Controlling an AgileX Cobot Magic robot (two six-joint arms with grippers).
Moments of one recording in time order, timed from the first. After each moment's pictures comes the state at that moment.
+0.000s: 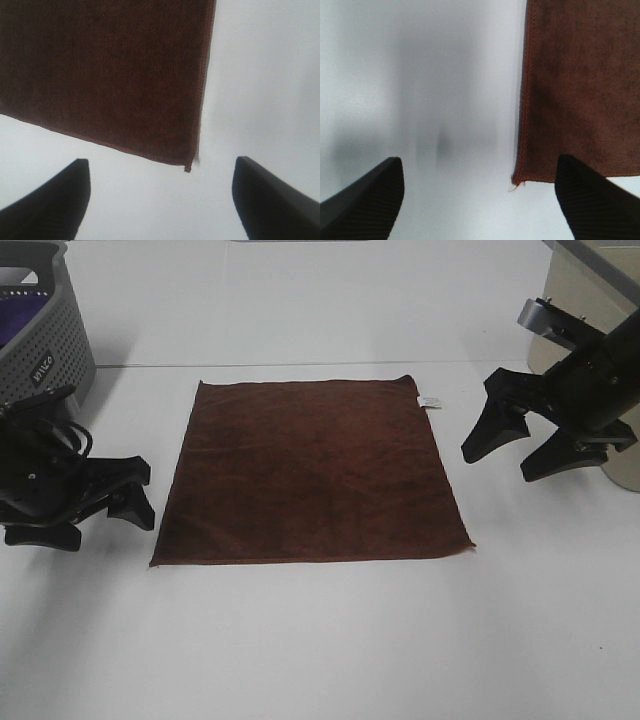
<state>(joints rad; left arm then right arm) -0.18 1.84 -0.87 -0.53 0.39 0.11 0.01 1.80 -1.11 0.60 0.81 -0.43</state>
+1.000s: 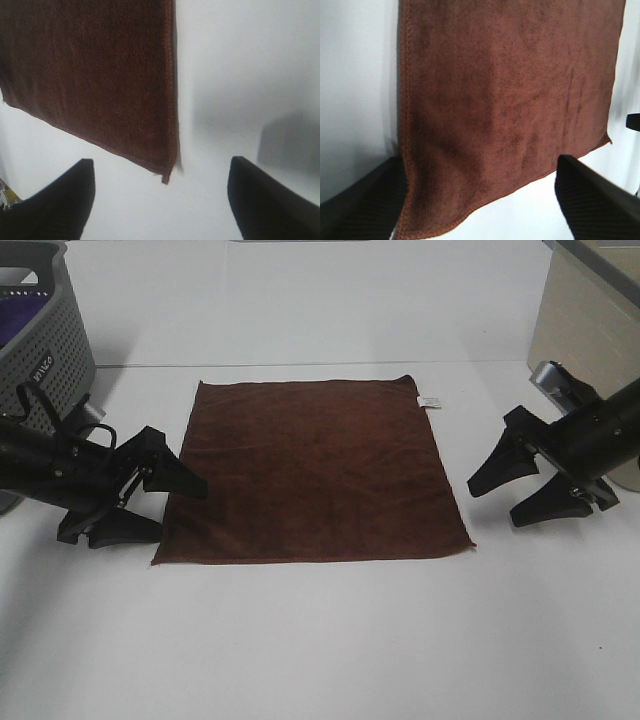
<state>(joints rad) -0.05 2.07 -0.93 -1.41 0.69 0.91 -0.13 2.06 -1.13 0.82 0.93 -0.68</state>
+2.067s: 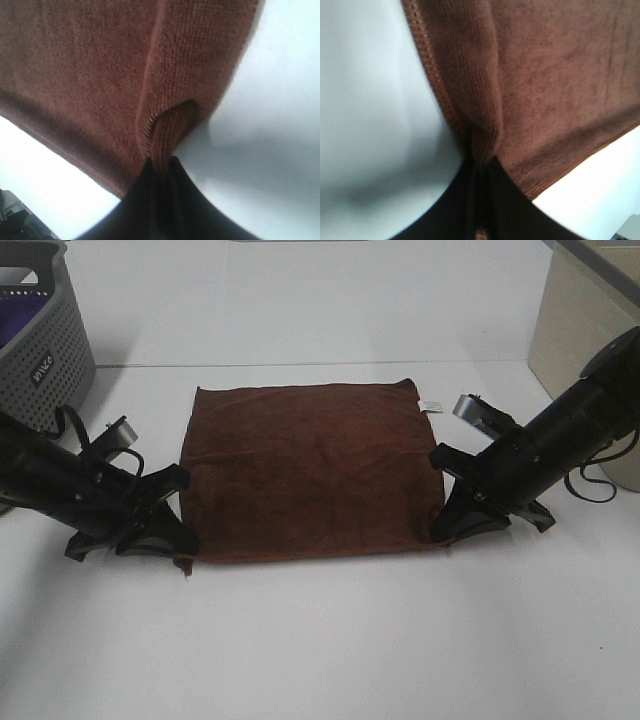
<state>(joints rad) -0.12 2.08 -0.94 -1.20 0.67 0.82 0.06 2.10 -1.12 0.80 0.85 -0.59</state>
